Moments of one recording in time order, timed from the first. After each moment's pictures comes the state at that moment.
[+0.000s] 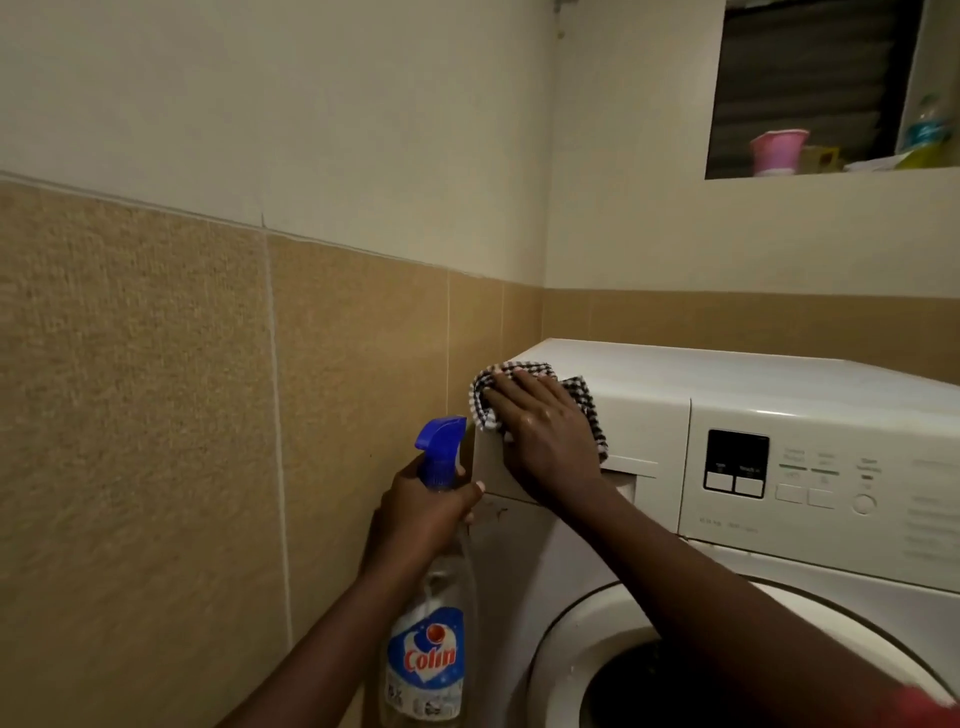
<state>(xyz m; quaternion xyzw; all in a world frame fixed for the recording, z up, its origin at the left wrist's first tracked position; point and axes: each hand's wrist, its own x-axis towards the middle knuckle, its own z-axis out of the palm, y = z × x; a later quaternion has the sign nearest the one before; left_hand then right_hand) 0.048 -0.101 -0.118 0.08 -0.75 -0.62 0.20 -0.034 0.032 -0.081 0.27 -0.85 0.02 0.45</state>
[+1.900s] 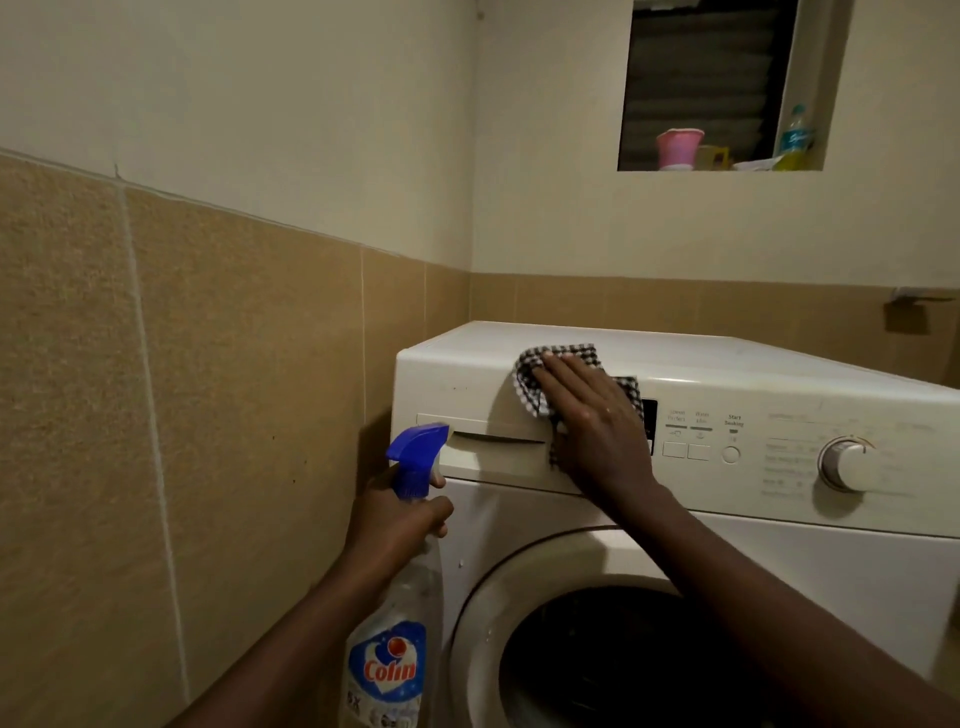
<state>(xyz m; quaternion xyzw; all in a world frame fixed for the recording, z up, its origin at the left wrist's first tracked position) 0.059 -0.064 -0.136 -0.01 -0.75 -0.65 0.10 0.004 0.152 -0.100 0.19 -0.83 0.05 0.51</state>
